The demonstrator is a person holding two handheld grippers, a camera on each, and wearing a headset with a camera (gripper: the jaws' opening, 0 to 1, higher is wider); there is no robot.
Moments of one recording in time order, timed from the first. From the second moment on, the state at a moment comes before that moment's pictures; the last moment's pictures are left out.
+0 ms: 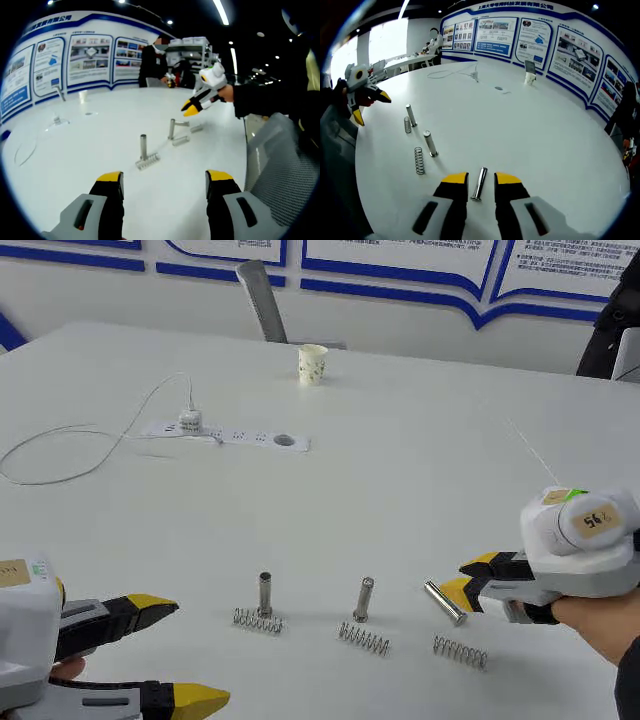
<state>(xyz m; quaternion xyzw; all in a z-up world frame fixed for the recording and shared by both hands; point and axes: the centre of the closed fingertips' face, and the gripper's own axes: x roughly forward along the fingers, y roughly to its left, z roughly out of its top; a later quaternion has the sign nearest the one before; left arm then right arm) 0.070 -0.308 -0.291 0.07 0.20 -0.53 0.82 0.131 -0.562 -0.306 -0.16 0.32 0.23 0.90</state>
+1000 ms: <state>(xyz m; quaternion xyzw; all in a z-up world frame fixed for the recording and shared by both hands) 0.069 -0.307 -0.292 0.07 0.21 -0.53 0.82 0.148 -0.558 -0.332 -0.16 0.36 0.23 0.89</state>
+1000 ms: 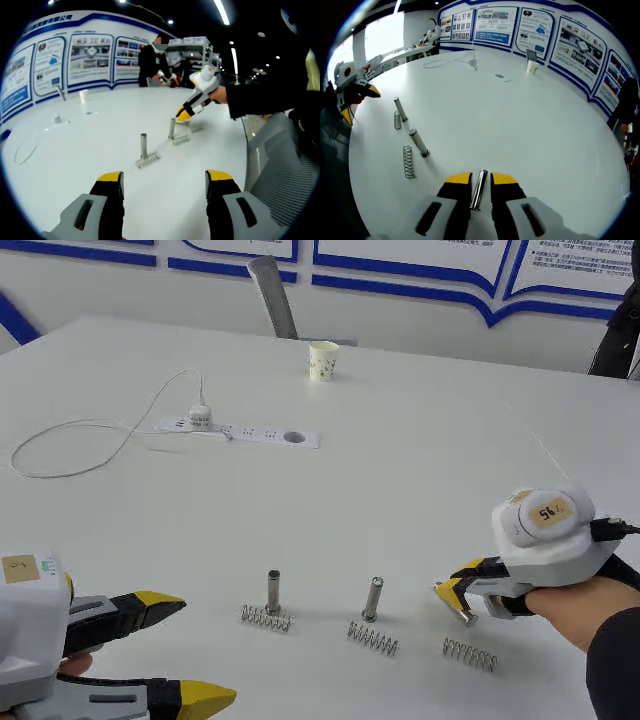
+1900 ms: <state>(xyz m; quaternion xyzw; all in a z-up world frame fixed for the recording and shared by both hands) 0.070 -0.306 -0.296 0.07 0.21 -0.52 0.82 0.156 -0.560 -0.348 -0.16 0.40 0.22 0.88</state>
